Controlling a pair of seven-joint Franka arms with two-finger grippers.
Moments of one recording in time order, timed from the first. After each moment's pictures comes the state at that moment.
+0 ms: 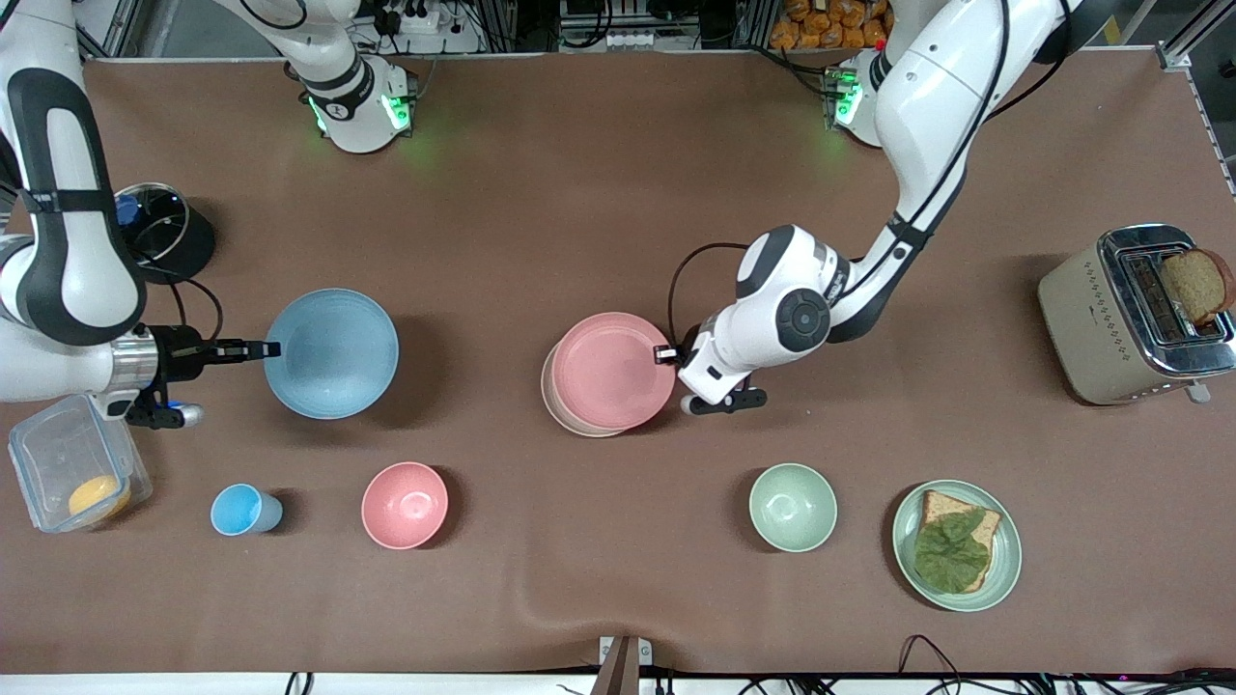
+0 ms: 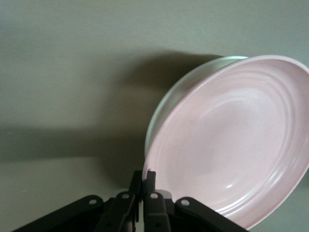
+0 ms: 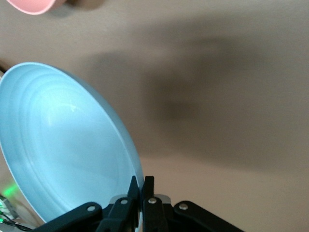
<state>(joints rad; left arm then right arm) -0.24 0.71 -0.44 -1.65 -0.19 2.36 -0.58 -0.22 0.43 0.07 -1.71 0.34 1.70 -0.20</state>
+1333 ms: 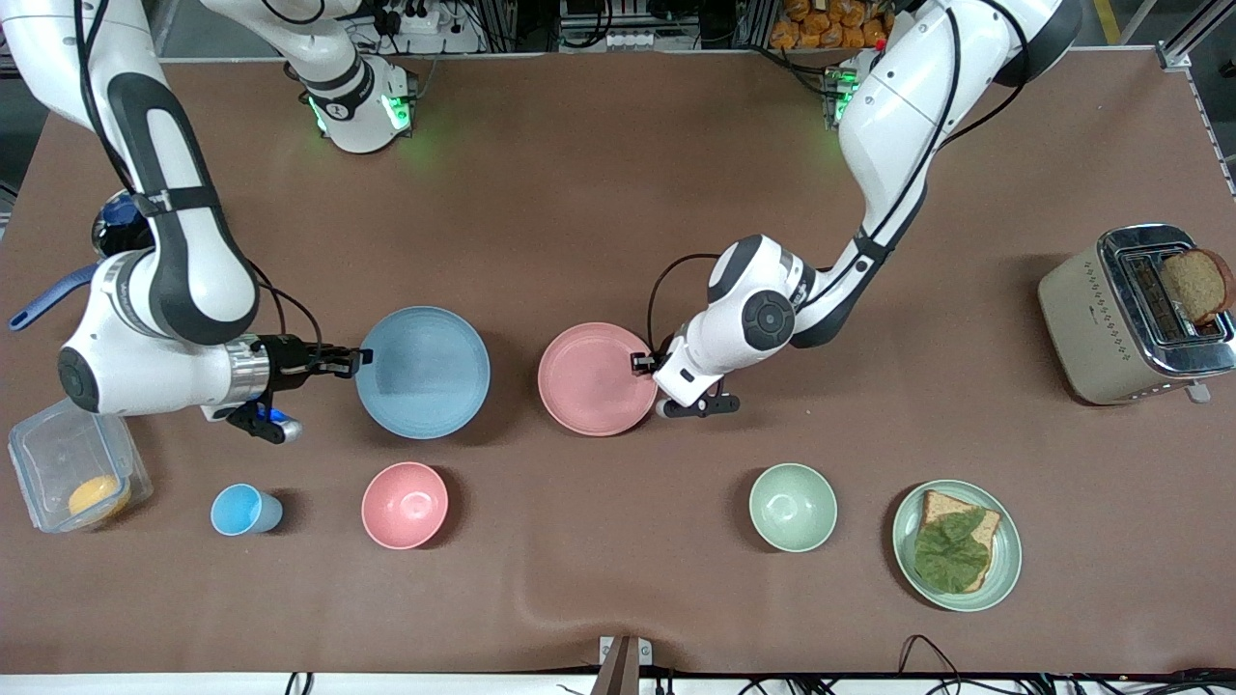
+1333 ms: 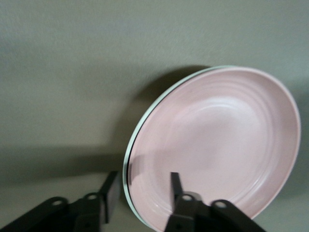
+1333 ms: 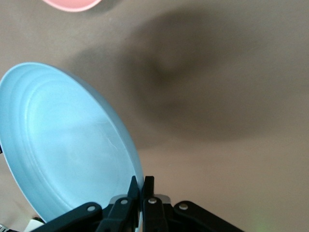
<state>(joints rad) -0.31 0.77 -0.39 -1.61 -0.18 2.46 -0.58 -0.01 0.46 0.08 -1.71 0.45 1.78 0.18</state>
